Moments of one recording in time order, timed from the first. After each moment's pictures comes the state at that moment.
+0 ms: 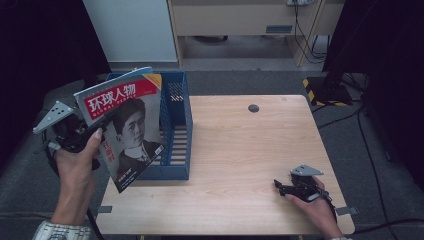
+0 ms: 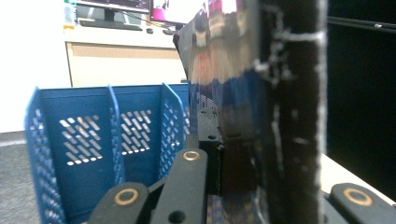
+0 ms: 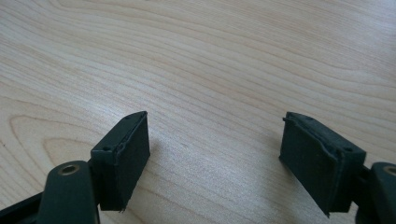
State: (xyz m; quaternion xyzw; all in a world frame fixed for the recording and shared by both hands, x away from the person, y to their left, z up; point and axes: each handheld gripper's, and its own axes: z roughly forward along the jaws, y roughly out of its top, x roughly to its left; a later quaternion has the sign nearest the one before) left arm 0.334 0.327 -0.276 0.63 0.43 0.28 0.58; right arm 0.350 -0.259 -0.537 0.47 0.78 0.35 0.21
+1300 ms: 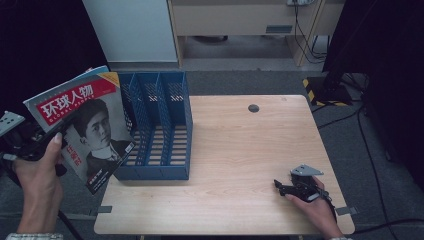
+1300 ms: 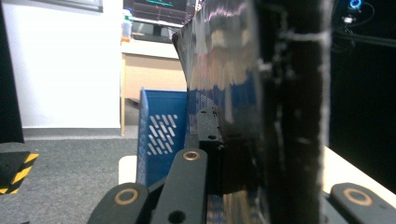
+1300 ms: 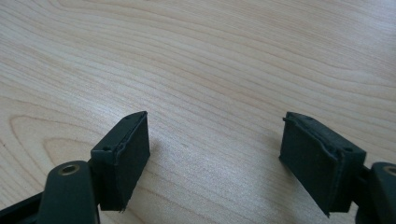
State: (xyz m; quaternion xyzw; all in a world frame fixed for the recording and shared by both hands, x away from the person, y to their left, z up) left arm 0.315 0.402 -0.279 0.57 0.48 0.33 0.58; right arm 0.350 -0.259 -0.537 0.47 0.78 0.35 0.20
